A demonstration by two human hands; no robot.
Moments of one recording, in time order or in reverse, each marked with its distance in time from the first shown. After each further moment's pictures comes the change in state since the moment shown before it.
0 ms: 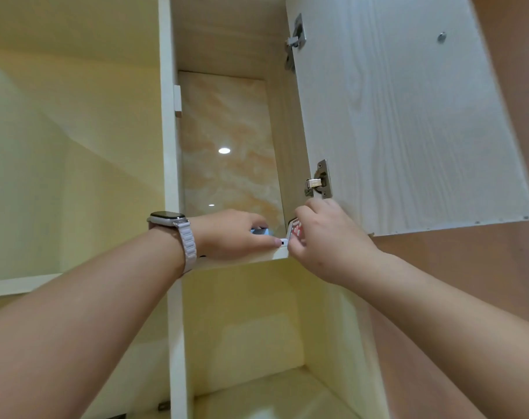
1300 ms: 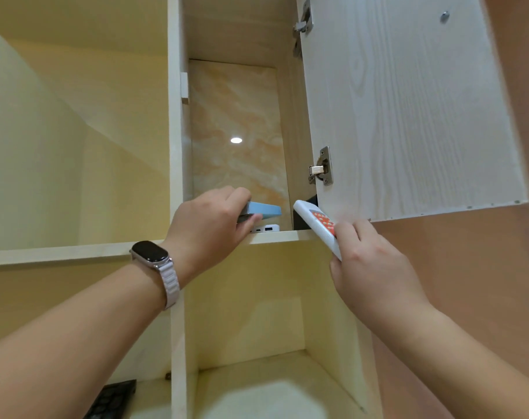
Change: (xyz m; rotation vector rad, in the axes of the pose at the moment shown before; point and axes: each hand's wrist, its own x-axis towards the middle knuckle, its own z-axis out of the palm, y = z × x) left_hand -0.046 0.002 0.030 0.313 0.853 0.119; right_hand -0.078 0.022 0.008 -0.048 0.330 0.024
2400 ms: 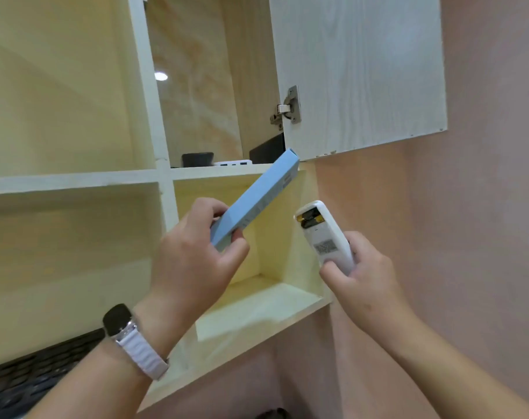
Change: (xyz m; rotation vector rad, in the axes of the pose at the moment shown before) left_hand -0.126 0.043 -0.036 -0.787 0.085 -0.368; right_hand -0.110 -0.076 -0.067 0.368 -0.250 0.646
